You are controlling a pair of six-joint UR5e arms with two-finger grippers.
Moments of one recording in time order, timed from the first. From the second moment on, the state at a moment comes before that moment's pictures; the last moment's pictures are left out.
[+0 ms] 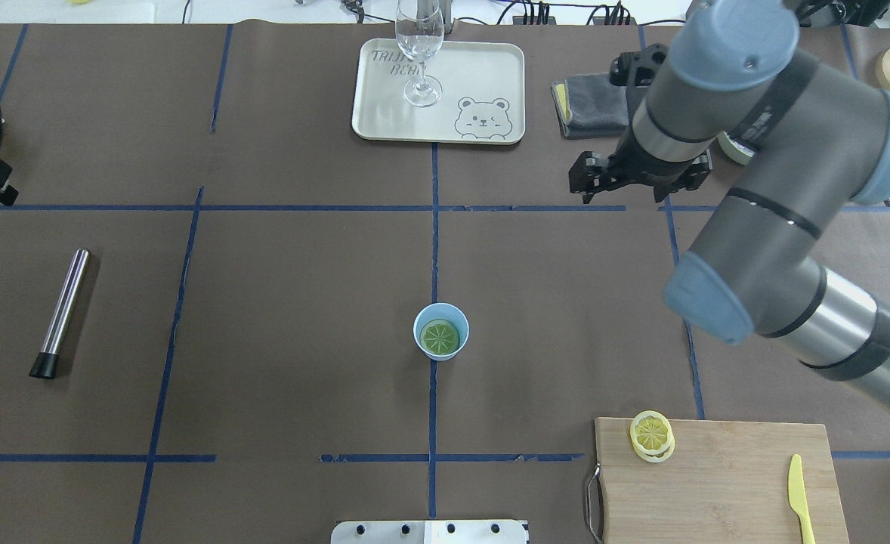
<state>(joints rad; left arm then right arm) -1.19 -1.79 -1.91 -1.24 -2.31 -0.31 0.86 -1.07 1.91 -1.79 2.02 0.88</state>
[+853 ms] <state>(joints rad) -1.05 -1.83 -1.53 -1.40 -2.37 -0.31 1.29 -1.33 1.95 -1.80 2.36 0.34</state>
